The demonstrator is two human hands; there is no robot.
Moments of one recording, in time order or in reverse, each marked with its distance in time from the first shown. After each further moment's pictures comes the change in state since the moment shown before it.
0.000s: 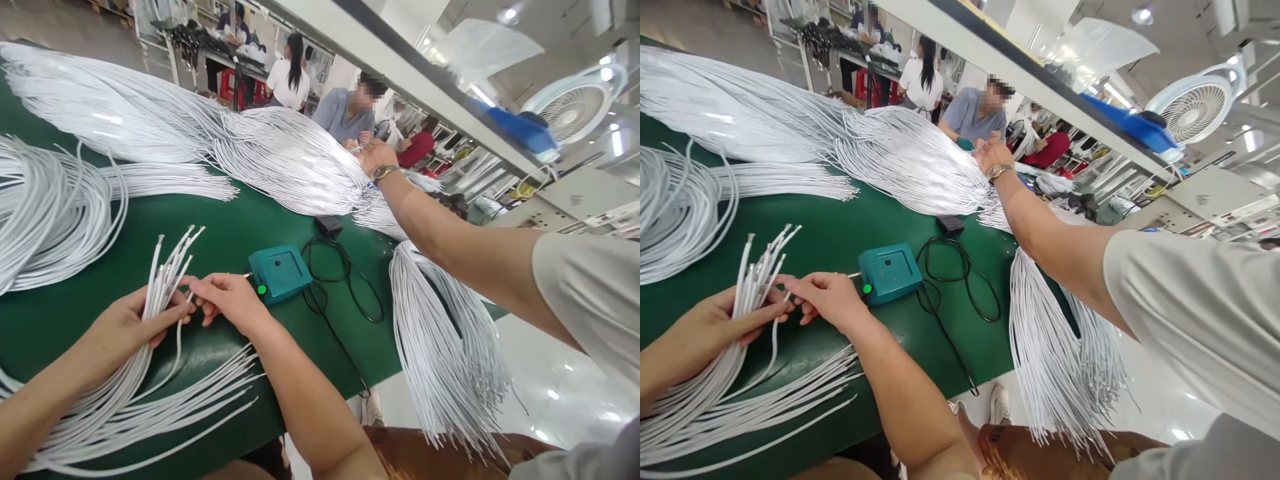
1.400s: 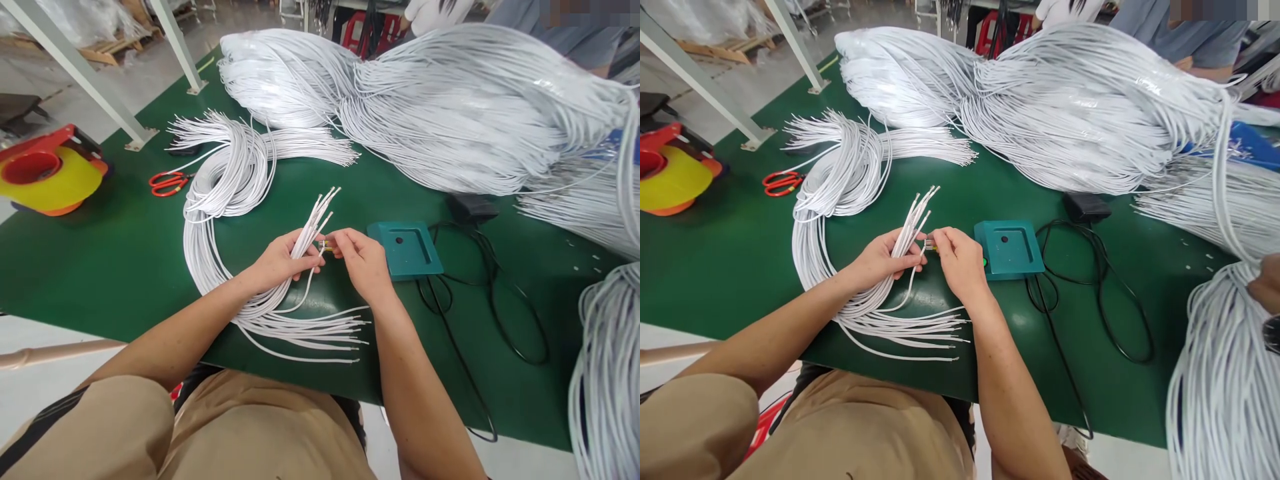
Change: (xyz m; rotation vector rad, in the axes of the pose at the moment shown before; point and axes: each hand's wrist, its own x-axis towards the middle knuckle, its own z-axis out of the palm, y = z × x) left_hand 0.007 0.011 0.005 -0.280 -0.048 0.136; right_hand -0.002 -0.022 -0.010 -0.656 0.176 -0.391
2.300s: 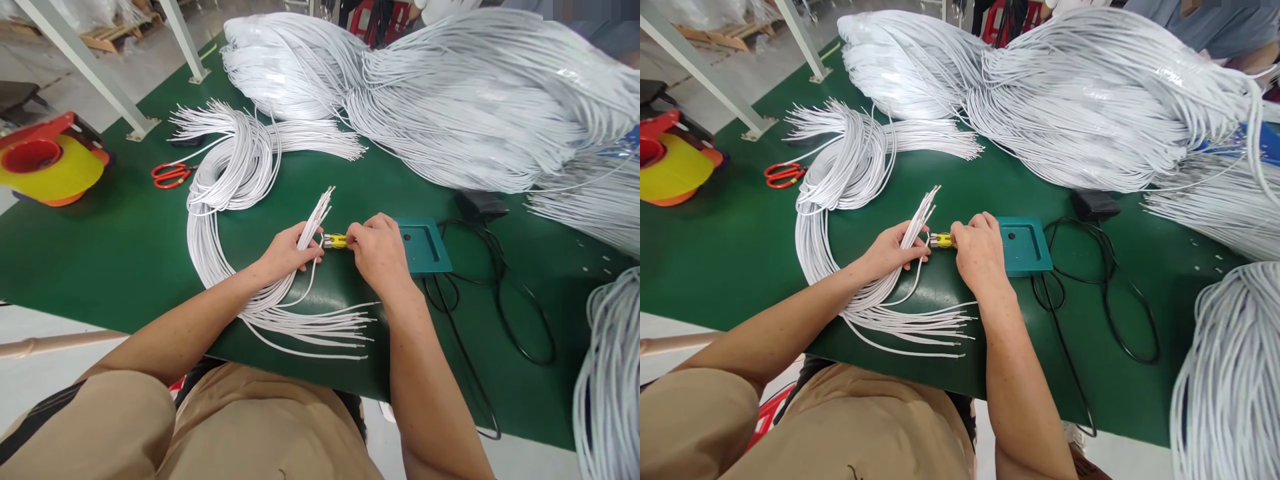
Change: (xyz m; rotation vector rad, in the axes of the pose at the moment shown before) left_hand 0.017 -0.020 -0.004 0.112 0.124 -0.024; right_hand 0.015 0.018 -0.018 -0.967 -0.034 -0.414
